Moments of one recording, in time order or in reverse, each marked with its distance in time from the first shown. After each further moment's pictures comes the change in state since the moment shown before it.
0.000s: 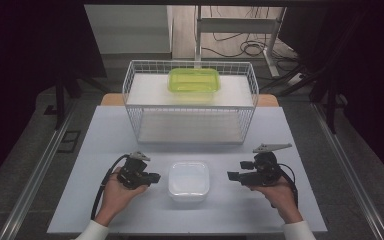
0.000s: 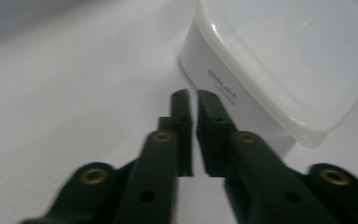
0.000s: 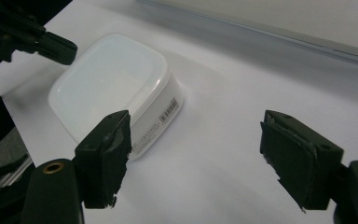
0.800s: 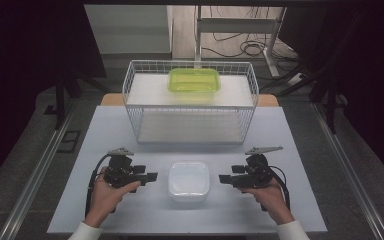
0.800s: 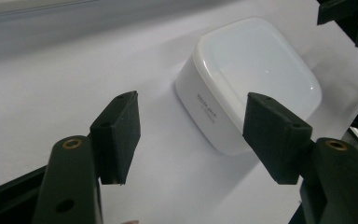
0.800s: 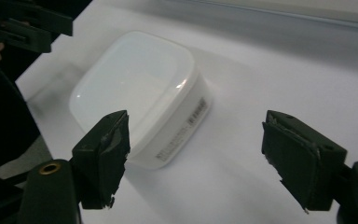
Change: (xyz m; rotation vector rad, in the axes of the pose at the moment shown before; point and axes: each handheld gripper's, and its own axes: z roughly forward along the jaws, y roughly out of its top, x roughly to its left) left arm 0.011 -0.006 -0.028 -0.133 -0.092 -0.161; right arm 0.009 -0.004 0.021 0.010 0.077 0.070
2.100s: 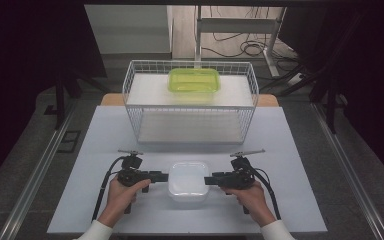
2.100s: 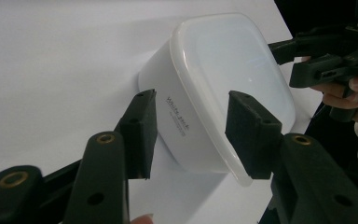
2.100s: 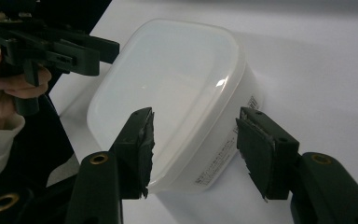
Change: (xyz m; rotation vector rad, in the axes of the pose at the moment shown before) left arm 0.008 -0.004 0.042 0.029 -0.175 -0.179; right arm 0.006 -0.005 0.046 0.032 0.122 0.138
